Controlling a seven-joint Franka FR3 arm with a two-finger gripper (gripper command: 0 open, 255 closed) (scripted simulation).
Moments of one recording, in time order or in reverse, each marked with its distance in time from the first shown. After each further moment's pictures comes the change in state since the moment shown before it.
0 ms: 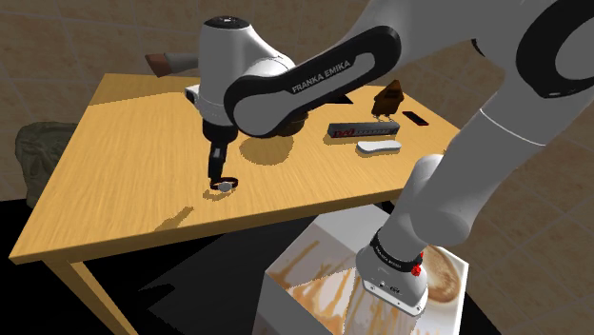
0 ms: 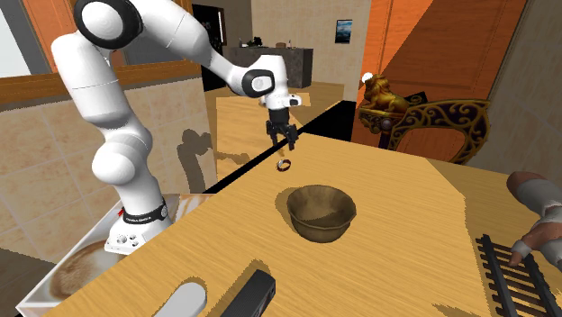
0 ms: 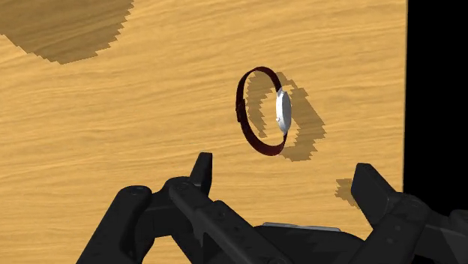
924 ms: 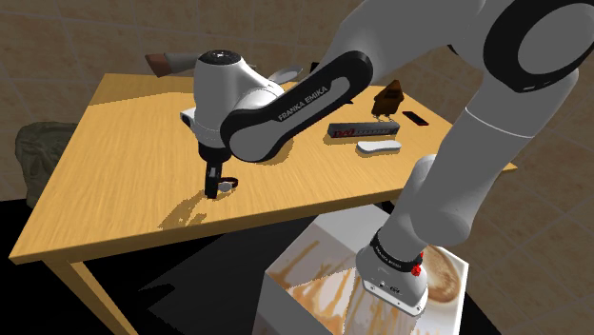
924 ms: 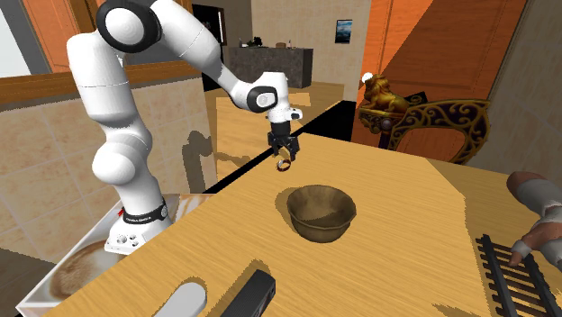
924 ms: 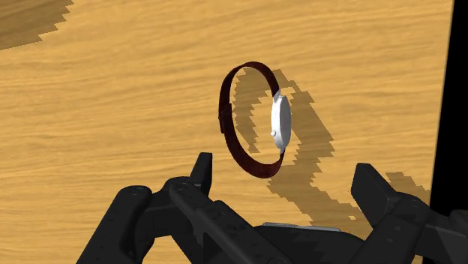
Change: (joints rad) arm 0.003 0.114 0.008 -0.022 -0.042 0.130 0.015
